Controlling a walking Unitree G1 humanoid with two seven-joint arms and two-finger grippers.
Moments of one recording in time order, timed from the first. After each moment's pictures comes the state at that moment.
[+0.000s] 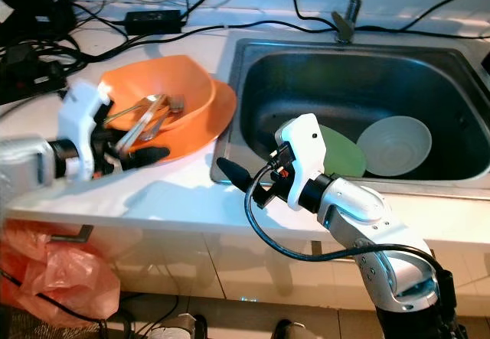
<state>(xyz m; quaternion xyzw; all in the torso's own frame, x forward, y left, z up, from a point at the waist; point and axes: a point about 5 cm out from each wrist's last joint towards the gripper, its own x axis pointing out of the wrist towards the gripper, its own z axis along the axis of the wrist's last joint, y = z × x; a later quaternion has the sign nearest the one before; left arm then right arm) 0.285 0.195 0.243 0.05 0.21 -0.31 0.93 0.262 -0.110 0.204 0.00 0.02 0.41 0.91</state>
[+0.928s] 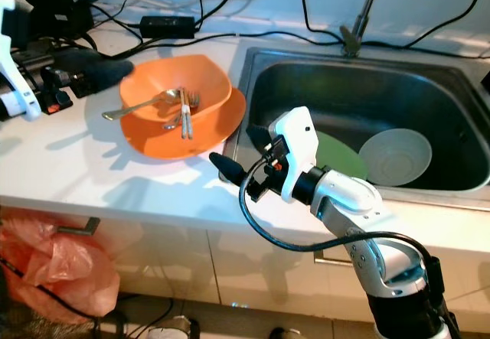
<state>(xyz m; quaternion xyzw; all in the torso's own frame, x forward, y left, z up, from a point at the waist) 0.298 0.231 0.302 -0.03 0.04 -0.25 0.97 0.272 -0.101 0.206 0.01 0.01 0.43 0.90</state>
